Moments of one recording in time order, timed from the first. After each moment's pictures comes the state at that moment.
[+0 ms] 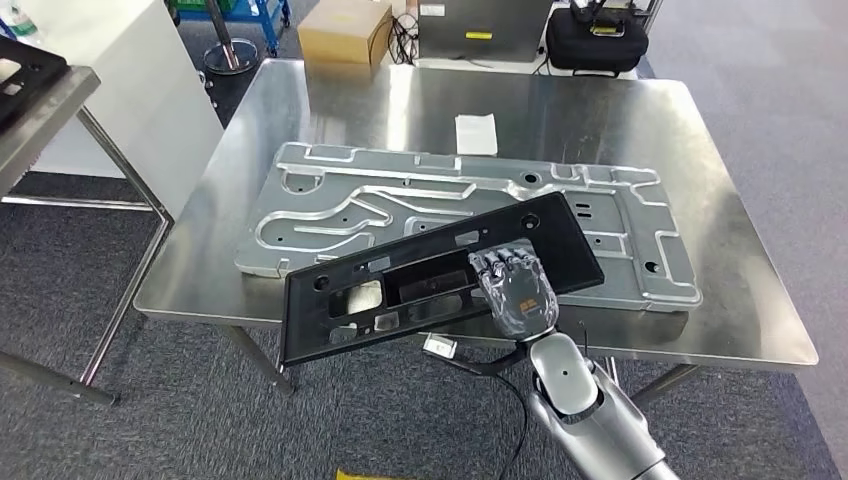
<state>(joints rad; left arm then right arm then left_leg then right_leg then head) -0.08 -0.11 1.20 -0.25 -1.39 -0.03 -0.40 -0.33 -0.16 0.54 -1.39 1.57 -0.49 0.22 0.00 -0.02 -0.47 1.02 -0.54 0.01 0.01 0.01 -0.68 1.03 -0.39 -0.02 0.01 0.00</state>
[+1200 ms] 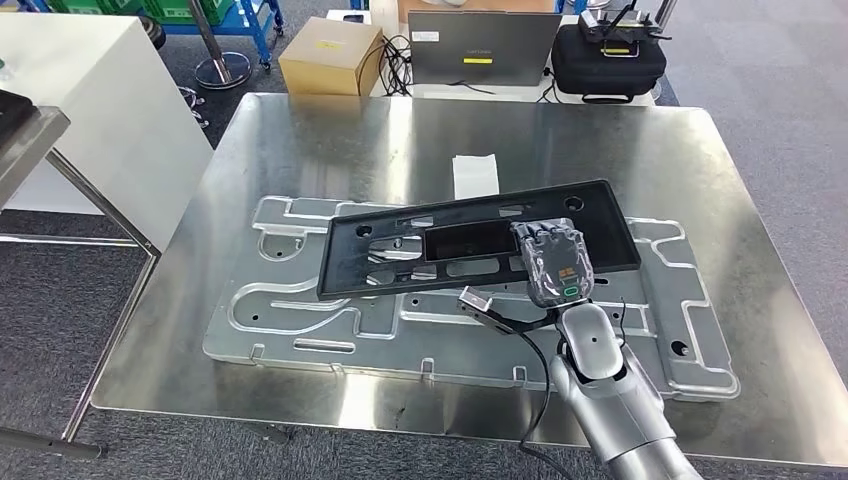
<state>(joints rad) -0.09 -0.10 1.20 -0.25 -1.38 -0.03 -0.40 -0.38 -0.09 0.30 -1.27 1.54 -0.49 0.10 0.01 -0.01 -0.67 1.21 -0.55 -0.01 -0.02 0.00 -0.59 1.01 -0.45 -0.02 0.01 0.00</state>
